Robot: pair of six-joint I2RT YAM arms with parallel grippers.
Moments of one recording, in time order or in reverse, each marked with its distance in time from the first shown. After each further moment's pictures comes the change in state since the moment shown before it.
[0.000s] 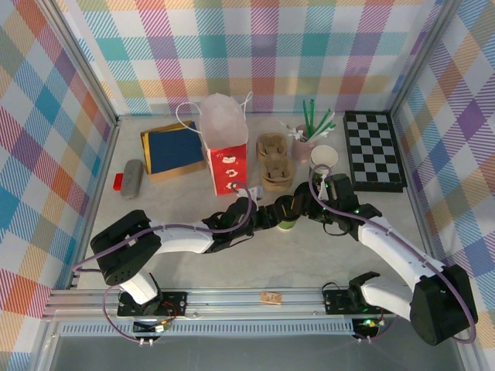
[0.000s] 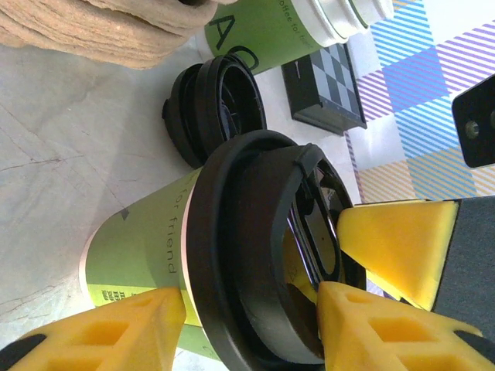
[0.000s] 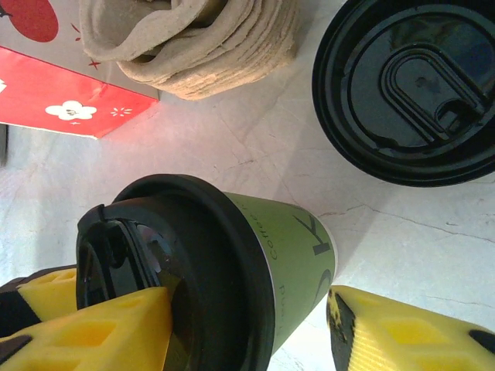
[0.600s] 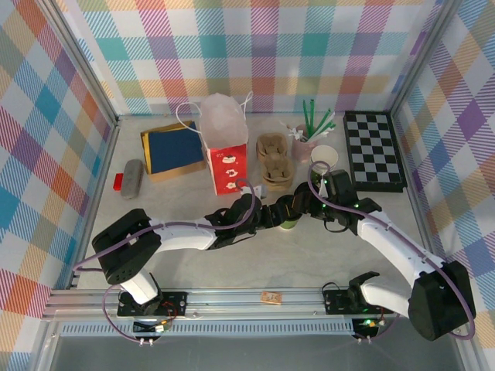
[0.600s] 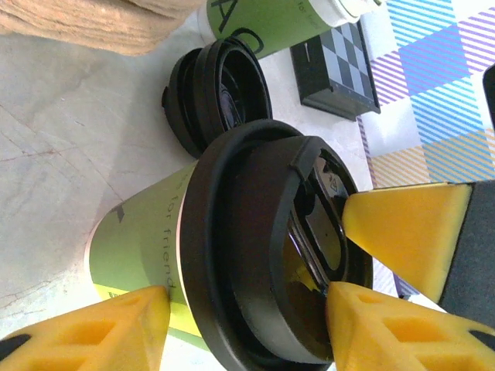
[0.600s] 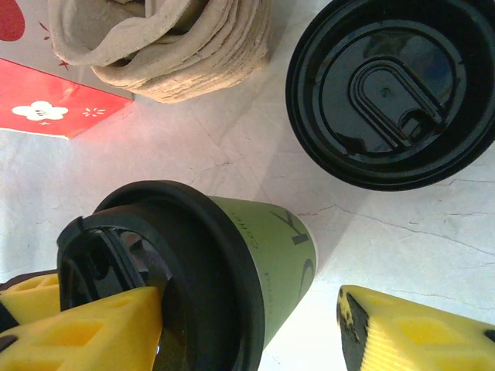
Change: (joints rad) left arm -0.001 0.010 0.064 -0.103 0.023 0.020; right arm 0.000 0.020 0.069 -0.096 0.052 -0.042
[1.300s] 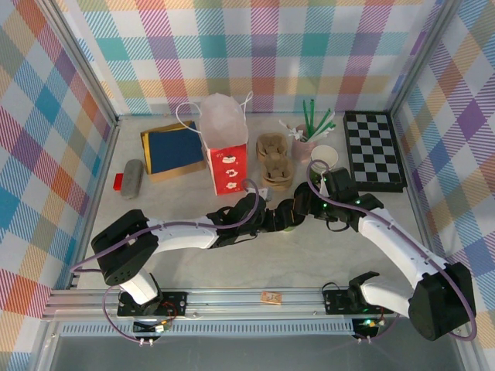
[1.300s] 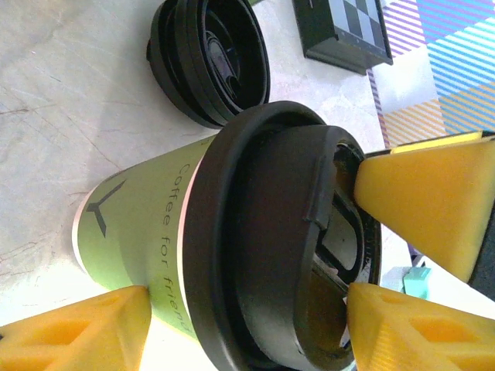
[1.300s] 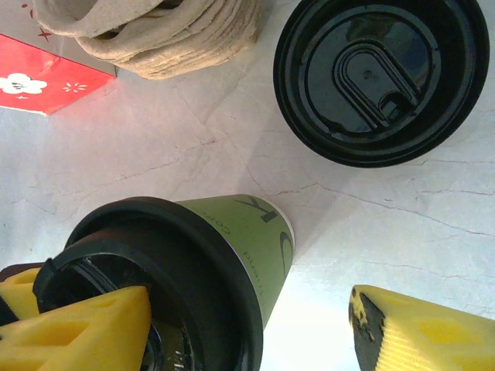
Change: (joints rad) left arm -0.017 -0.011 0.055 -0.133 0.057 0.049; right arm 0.000 -0.003 0.069 -0.135 0.018 -0.056
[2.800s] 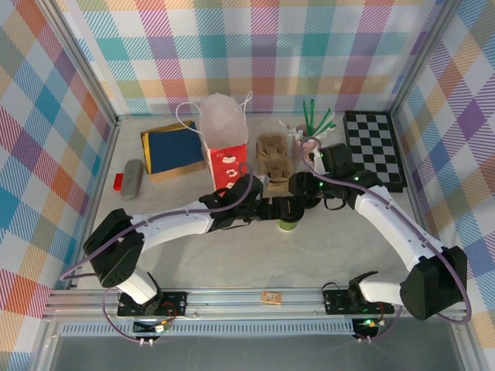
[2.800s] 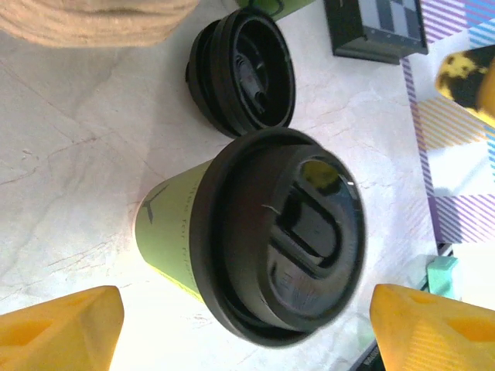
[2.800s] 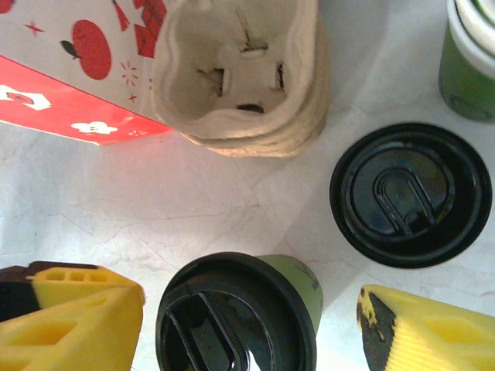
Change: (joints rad) left arm 0.106 -0.067 0.175 -0.358 0.073 0.106; right arm 0.000 0.145 0.293 -0.097 -0.003 -0.171
